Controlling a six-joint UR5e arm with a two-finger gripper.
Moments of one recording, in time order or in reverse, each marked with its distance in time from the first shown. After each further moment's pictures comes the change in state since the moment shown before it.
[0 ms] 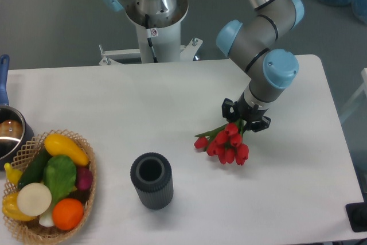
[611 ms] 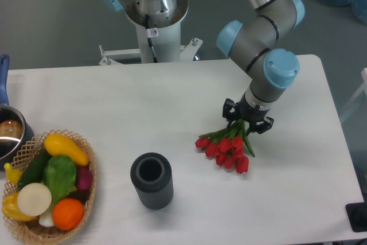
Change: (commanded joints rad) arm 0.005 0.008 0.032 -0.002 0.005 0.002
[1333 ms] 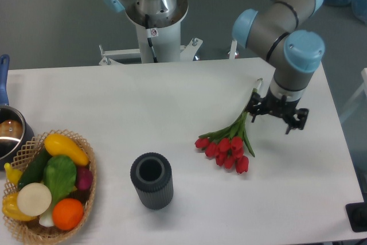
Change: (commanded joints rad) arm 0.072 0.086 0.115 0.028 0.080 -0.009
